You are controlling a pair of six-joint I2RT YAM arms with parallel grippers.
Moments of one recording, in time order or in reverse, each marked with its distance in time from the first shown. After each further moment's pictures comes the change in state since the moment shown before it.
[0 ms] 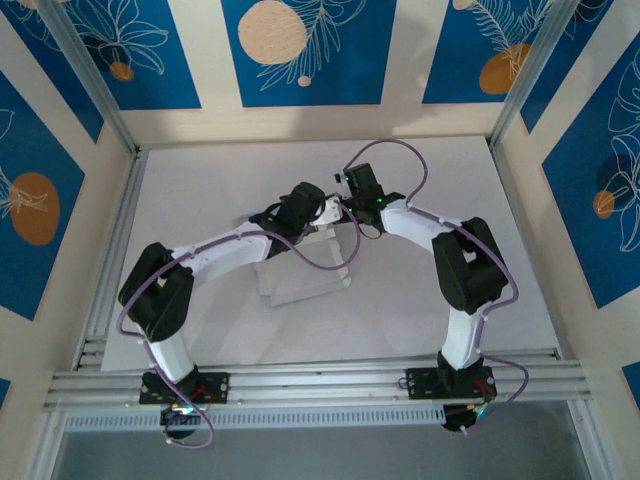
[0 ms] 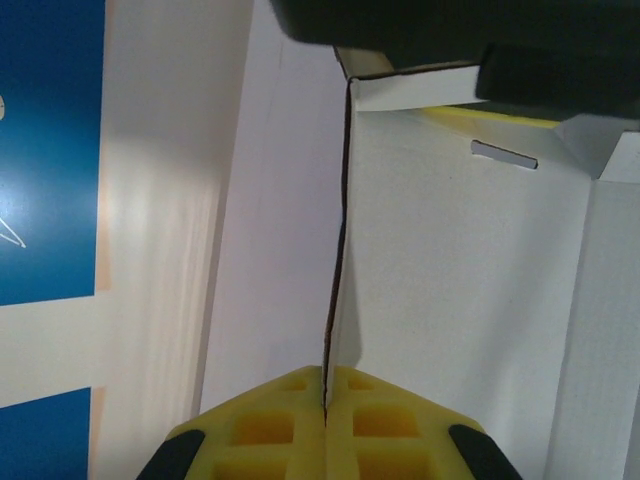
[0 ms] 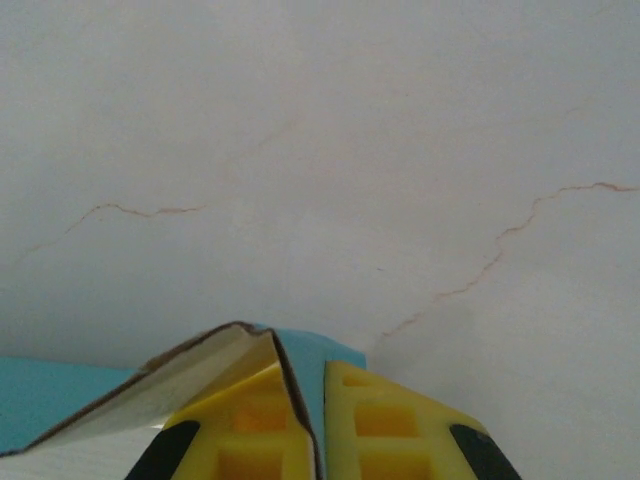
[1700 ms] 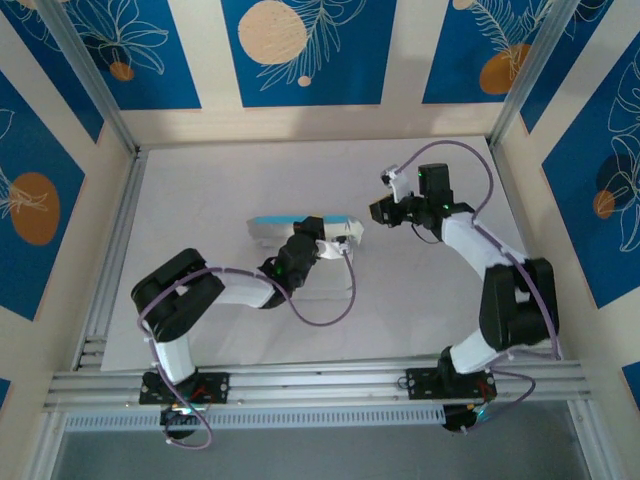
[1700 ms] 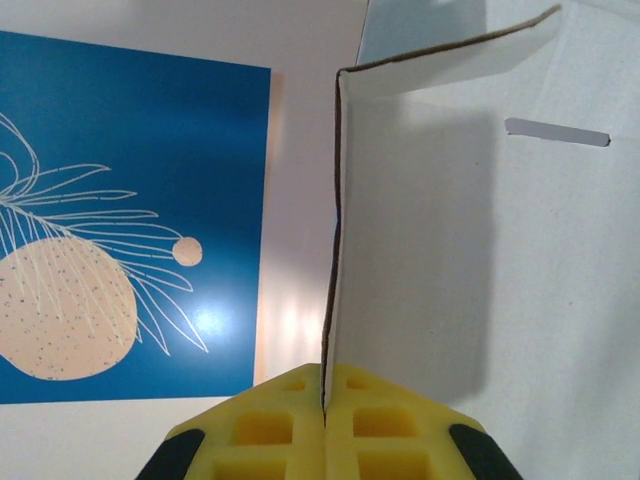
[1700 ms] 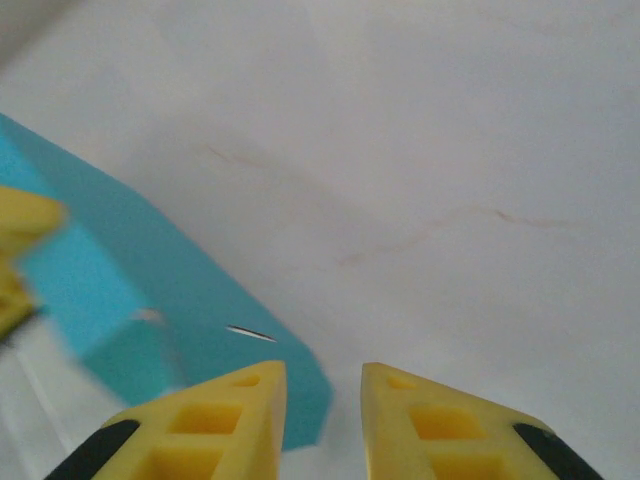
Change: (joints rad) left arm -0.126 0.049 -0.481 1.041 -0.051 0.458; right arm -0.327 -0.289 -0.220 -0.043 -0.465 -0.481
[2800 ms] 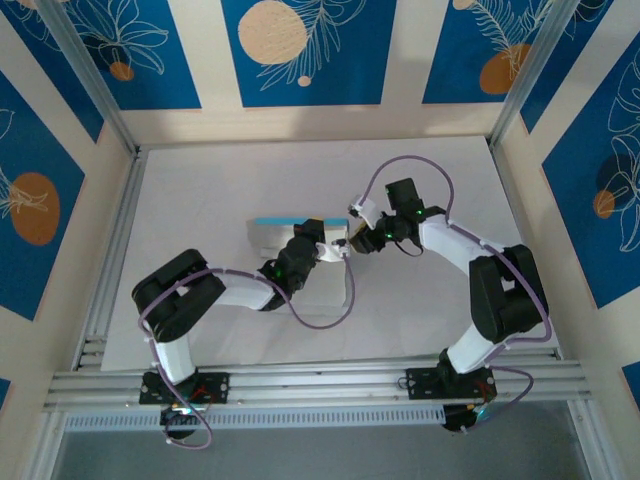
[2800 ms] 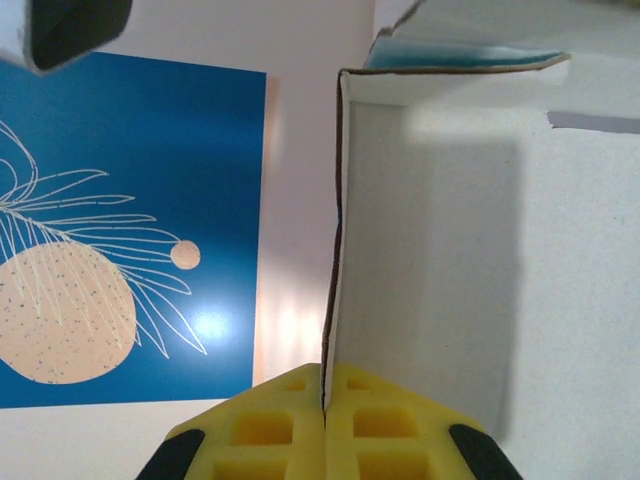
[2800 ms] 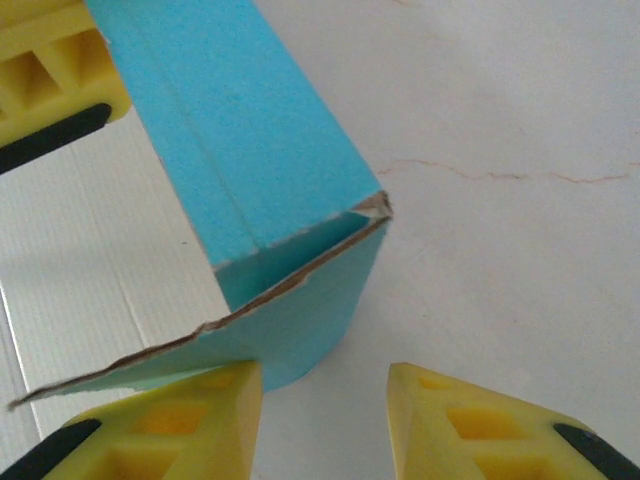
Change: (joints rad) left arm -0.006 0.002 -0.013 0.013 -0.002 0.005; right arm 0.170 0.037 -0.027 -0.145 0.037 -0.282
